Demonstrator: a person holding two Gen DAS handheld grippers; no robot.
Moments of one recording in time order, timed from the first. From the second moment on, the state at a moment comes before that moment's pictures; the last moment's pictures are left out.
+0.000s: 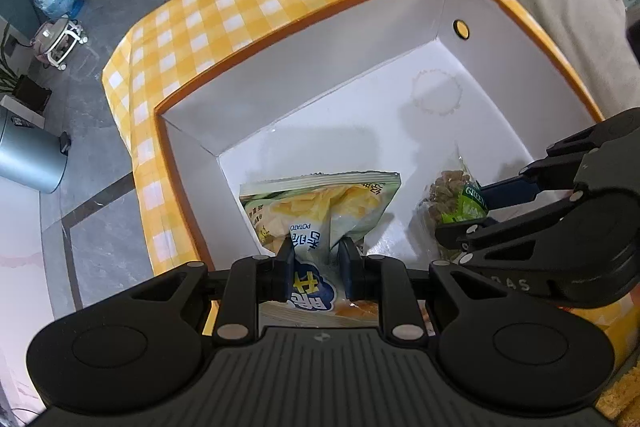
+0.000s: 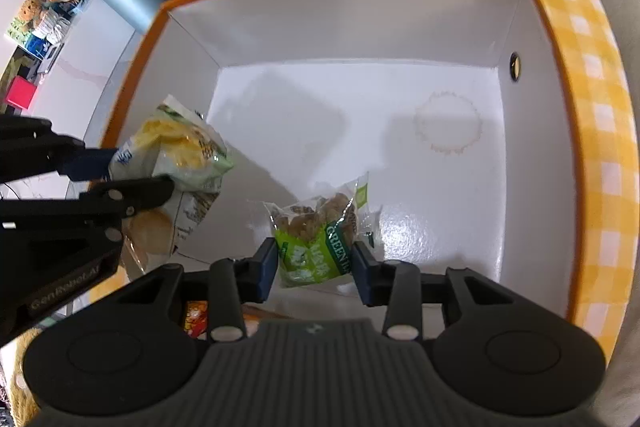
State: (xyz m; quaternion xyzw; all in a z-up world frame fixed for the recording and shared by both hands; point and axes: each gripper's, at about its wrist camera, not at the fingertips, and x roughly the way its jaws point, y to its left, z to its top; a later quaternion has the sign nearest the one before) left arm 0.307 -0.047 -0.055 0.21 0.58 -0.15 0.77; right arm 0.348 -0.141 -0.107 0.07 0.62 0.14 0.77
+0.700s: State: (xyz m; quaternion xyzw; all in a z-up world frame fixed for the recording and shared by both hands) left arm 0.312 -0.056 -0.085 0.24 0.60 -0.13 0.75; right arm 0.362 -0.135 -0.136 0.07 0.65 0.13 0.75
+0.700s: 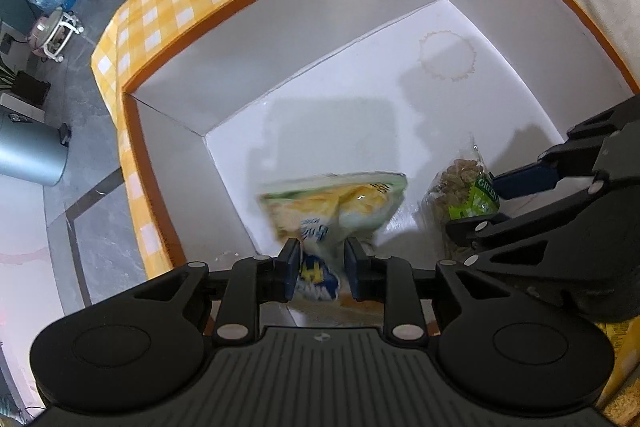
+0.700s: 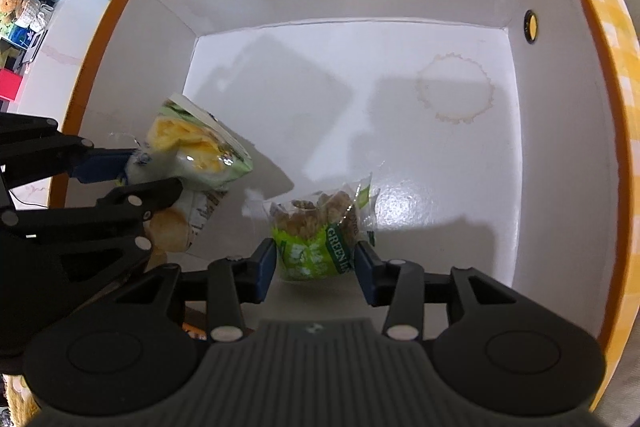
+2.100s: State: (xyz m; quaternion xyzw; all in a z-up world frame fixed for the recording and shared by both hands) left arm 0.083 0.007 0.001 0.03 0.42 -0.12 0.90; right arm 0.093 -0.148 -0.032 0.00 0.43 0.08 0.90
